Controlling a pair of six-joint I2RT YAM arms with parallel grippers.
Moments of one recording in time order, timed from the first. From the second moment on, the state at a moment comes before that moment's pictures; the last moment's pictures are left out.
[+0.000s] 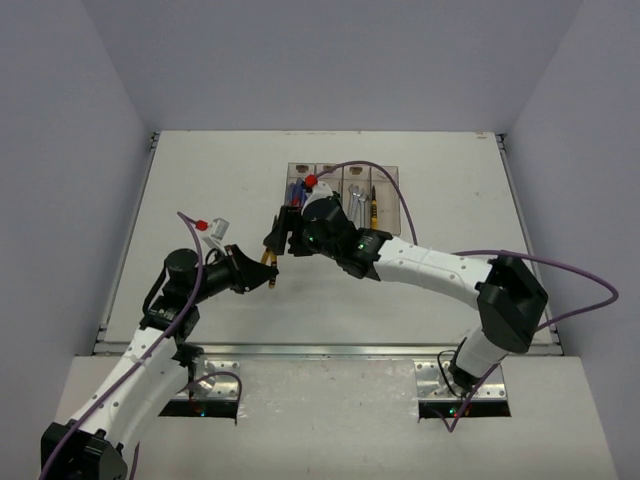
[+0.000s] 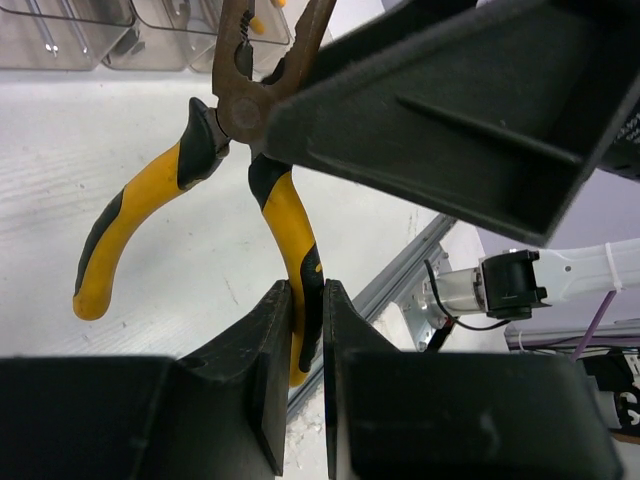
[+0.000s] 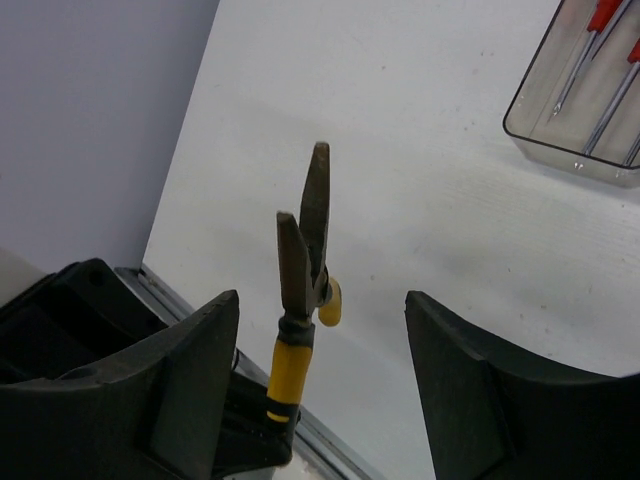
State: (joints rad) left arm -0.23 0.59 0.30 0.02 0.61 -0.73; right arm 0.96 1.61 1.12 0.03 0.12 0.77
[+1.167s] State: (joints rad) left arm -0.23 0.52 0.61 -0.36 0.35 -0.60; right arm 0.56 1.69 1.49 -0.57 0.23 0.55
